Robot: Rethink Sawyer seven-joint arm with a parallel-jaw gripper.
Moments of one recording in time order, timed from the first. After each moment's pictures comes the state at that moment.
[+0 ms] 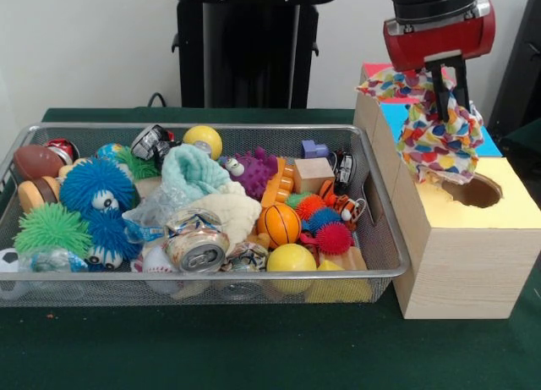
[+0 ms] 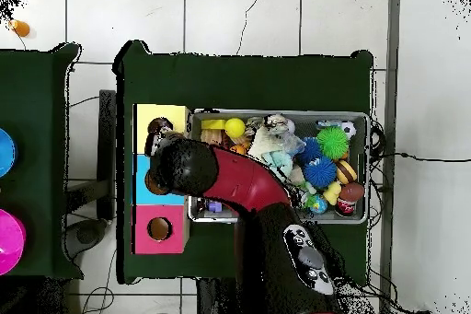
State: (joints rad) arm -0.27 -0.80 0.28 1.87 0.31 0.41 1.58
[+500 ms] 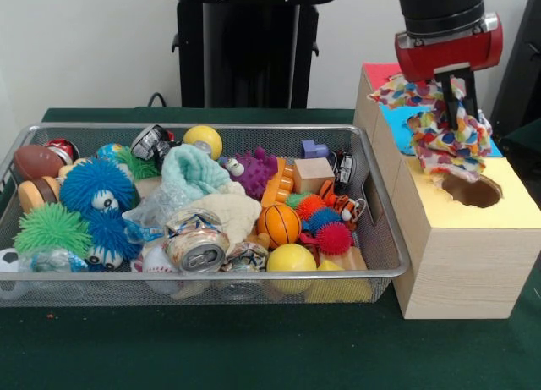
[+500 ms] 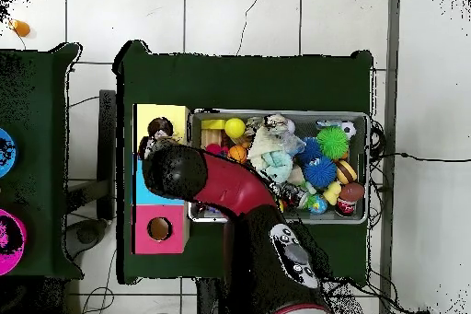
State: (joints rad) arm -0.22 -0.77 0.28 1.90 0.37 0.35 1.58
